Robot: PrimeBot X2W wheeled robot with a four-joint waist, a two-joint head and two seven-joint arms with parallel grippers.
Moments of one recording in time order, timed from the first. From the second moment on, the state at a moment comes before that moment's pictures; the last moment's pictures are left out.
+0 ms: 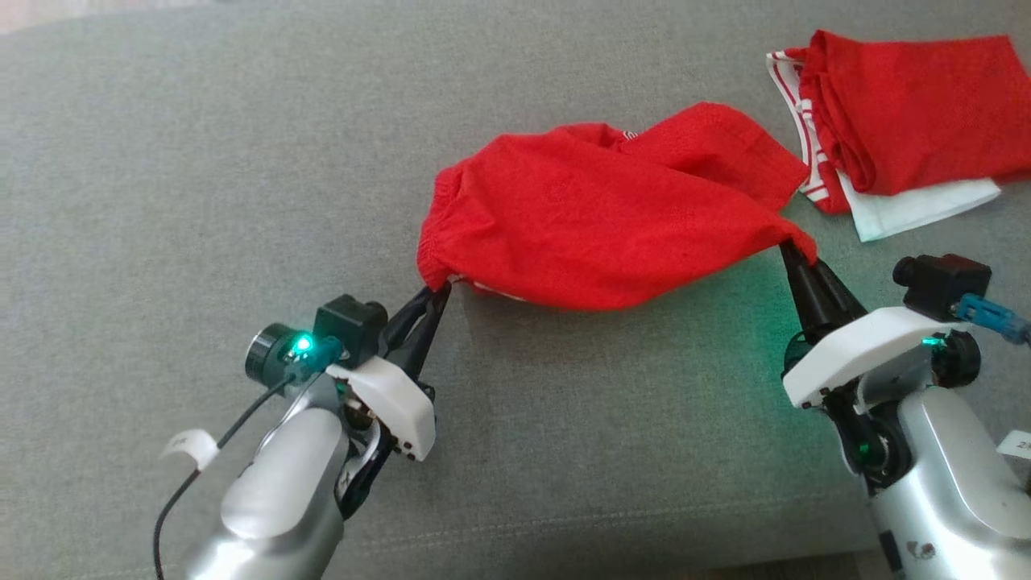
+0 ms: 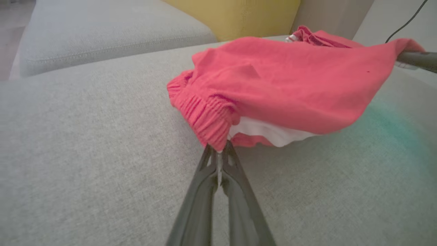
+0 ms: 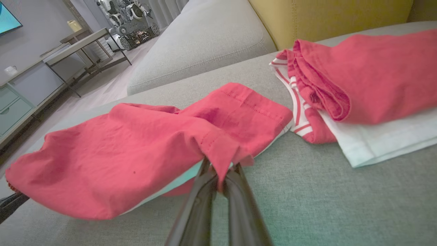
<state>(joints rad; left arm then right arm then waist) -0.45 0.12 -0.58 0.63 -0.29 -0.13 -0.26 -0.30 -0.20 0.19 0.35 0.52 0.12 0.07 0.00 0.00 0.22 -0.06</state>
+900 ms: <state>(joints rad) -0.54 0.33 -0.56 0.09 -0.41 -0.10 -0.06 -0.48 -0.34 0.12 0.15 0.29 0.12 0.15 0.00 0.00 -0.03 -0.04</state>
